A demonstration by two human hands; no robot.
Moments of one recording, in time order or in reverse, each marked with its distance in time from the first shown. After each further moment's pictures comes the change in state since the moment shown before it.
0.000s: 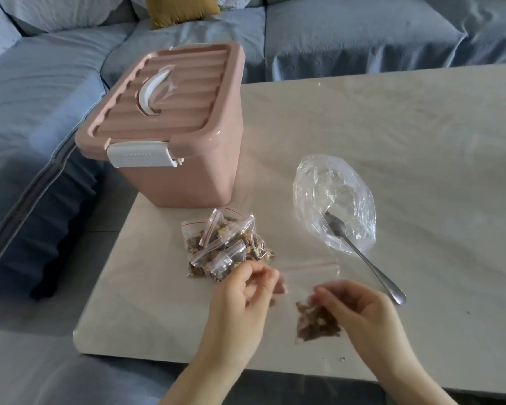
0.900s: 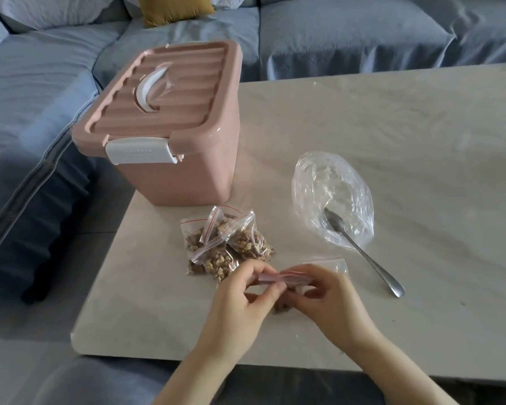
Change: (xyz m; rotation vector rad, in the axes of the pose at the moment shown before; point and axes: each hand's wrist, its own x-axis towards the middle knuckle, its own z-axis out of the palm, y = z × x) left_hand 0.006 -0.021 -0.012 0.131 -0.140 0.101; right_hand 0.014 0.003 0.025 -0.371 -0.195 -0.214
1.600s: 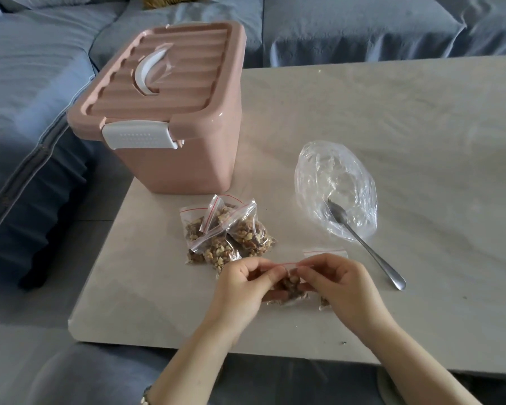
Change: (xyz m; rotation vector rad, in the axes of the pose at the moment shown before) left_hand 0.010 0.004 0.009 -0.460 0.009 -0.381; right_hand 0.003 0.004 -0.009 0.169 0.083 0.178
